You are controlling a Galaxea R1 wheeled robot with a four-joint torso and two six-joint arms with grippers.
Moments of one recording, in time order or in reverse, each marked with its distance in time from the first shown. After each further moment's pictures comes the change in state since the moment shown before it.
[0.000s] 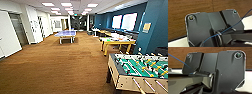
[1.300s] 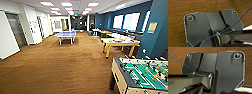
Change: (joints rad) left arm 0.000 0.003 0.002 0.000 0.000 0.000; right arm 0.003 -0.001 0.000 0.000 0.001 0.000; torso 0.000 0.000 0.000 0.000
